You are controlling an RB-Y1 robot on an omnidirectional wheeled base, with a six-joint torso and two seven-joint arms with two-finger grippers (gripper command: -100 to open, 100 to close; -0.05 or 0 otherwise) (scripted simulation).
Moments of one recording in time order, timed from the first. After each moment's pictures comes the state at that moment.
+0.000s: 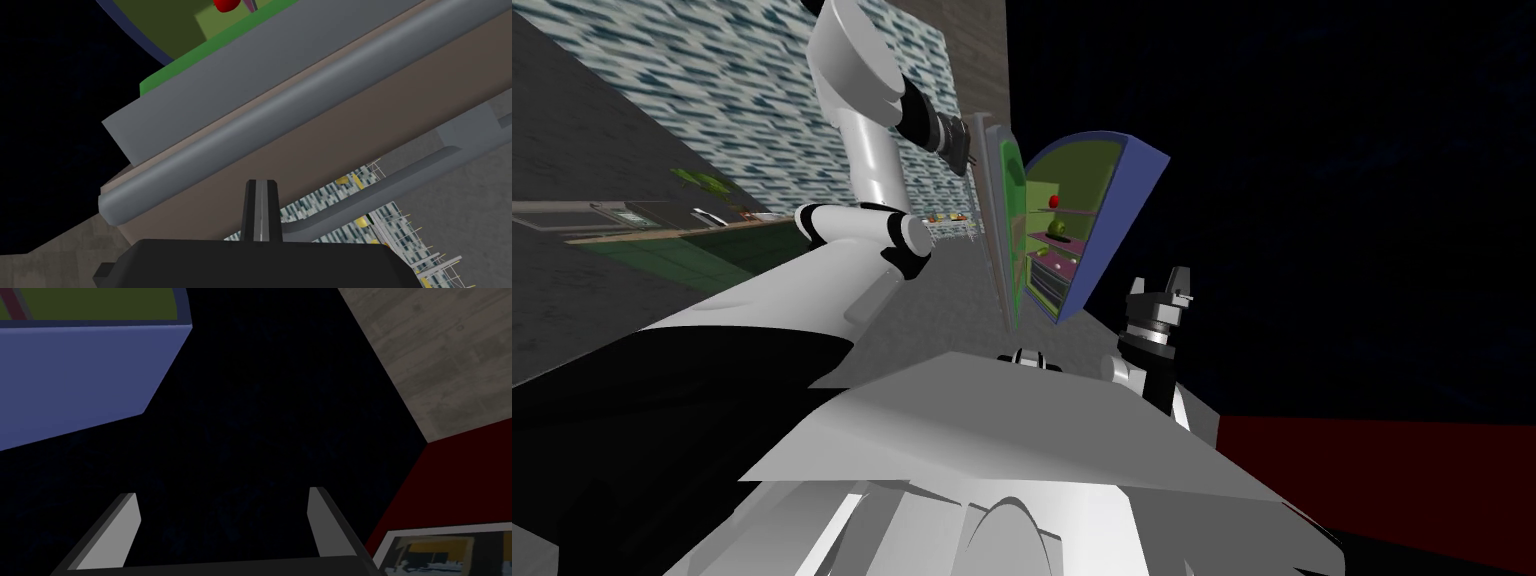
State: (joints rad) left arm -1.56 0.71 0.18 -0.93 0.60 1.28 -0.65; right arm 0.46 0.05 -0.06 -2.31 0.02 -0.41 -0.07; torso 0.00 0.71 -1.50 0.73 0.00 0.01
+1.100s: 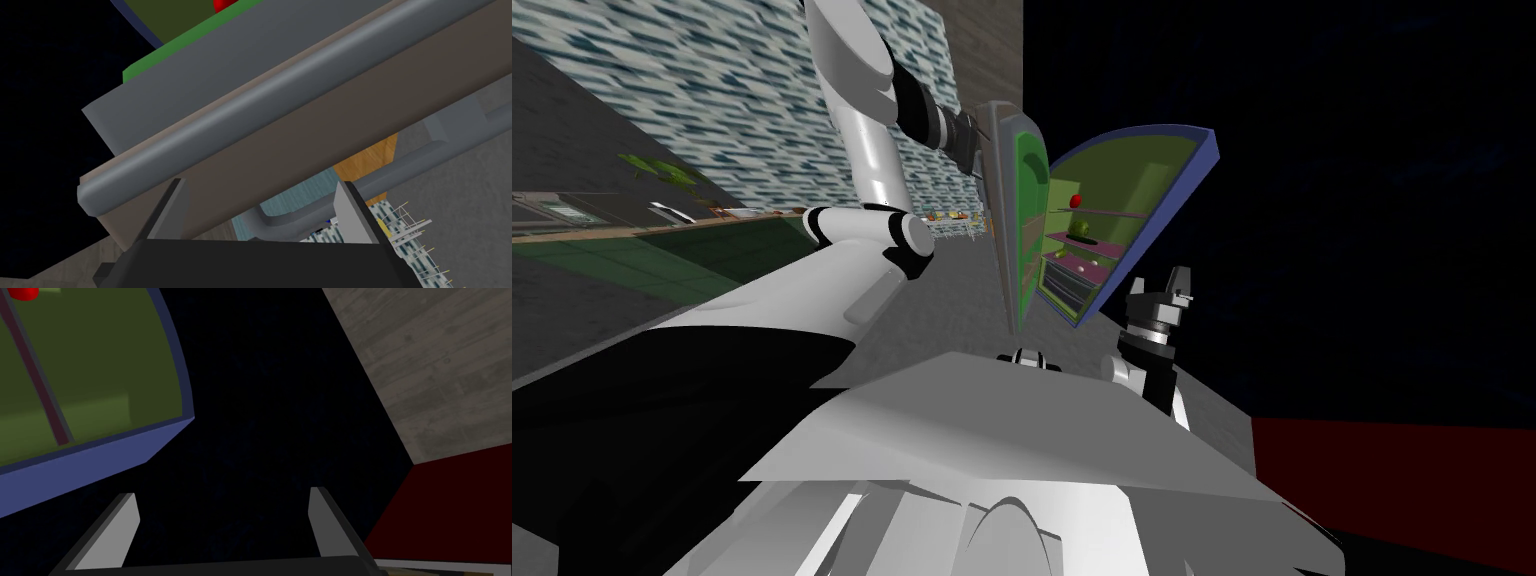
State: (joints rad) left arm -1.56 0.69 0.23 -0.96 0.73 1.35 -0.74; right arm 0.46 0.05 -0.06 -2.31 0.02 -0.41 -0.07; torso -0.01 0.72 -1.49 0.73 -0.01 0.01
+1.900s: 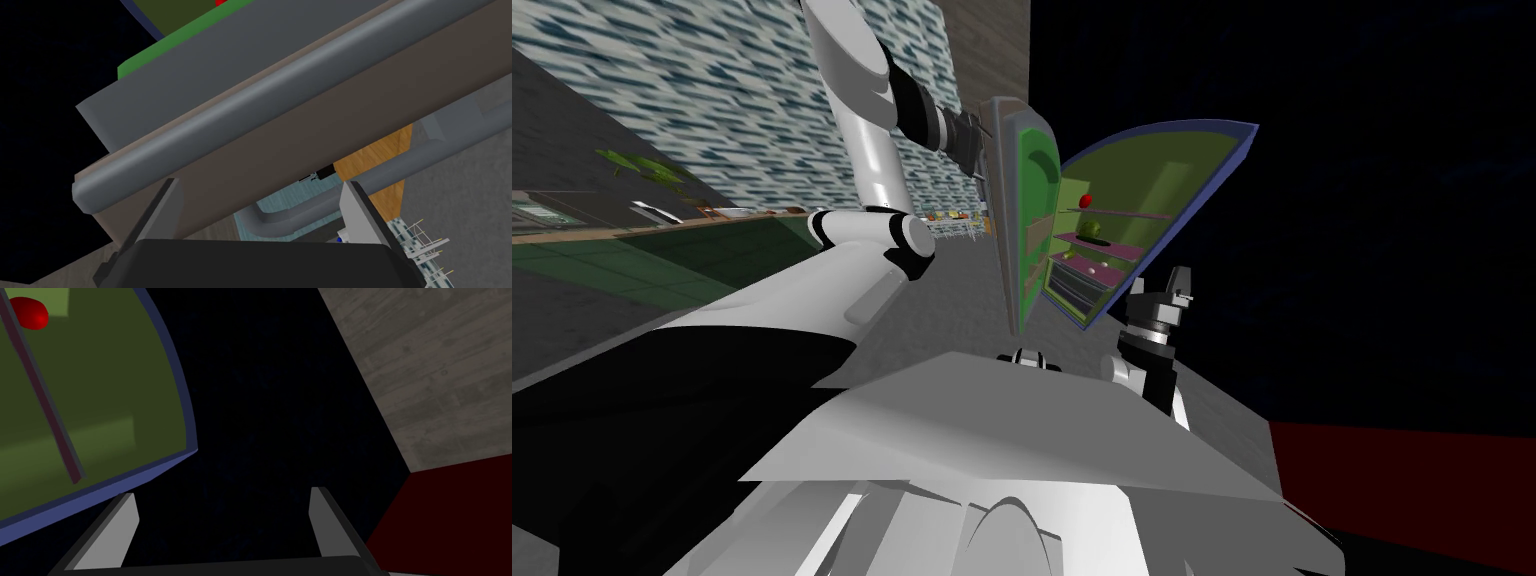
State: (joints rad) left arm -1.55 0.69 0.26 -0.96 0.79 1.37 -0.78; right arm 0.46 0.05 -0.06 -2.31 0.02 -0.41 -0.07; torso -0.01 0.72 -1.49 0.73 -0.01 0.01
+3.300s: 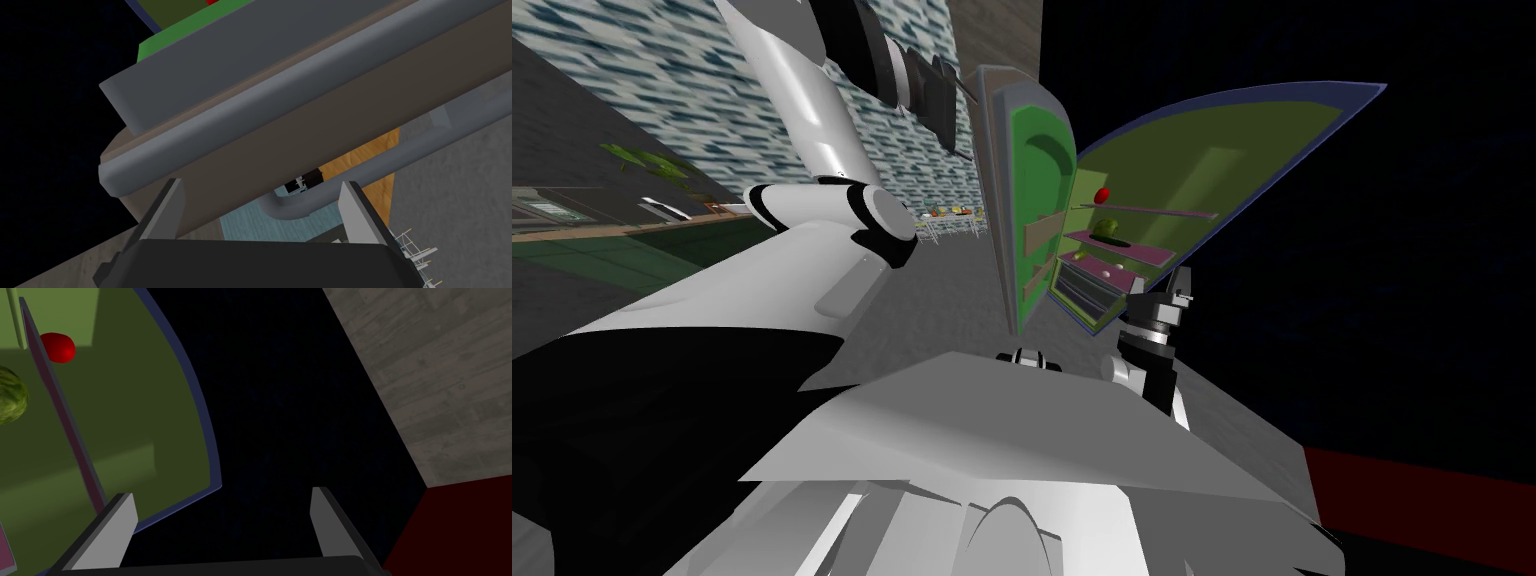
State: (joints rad) left arm -1.66 0.77 0.29 -0.94 0.84 1.54 -0.76; right arm 0.46 0.05 -0.06 -2.31 0.02 -0.41 -0.07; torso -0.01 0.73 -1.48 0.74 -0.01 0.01
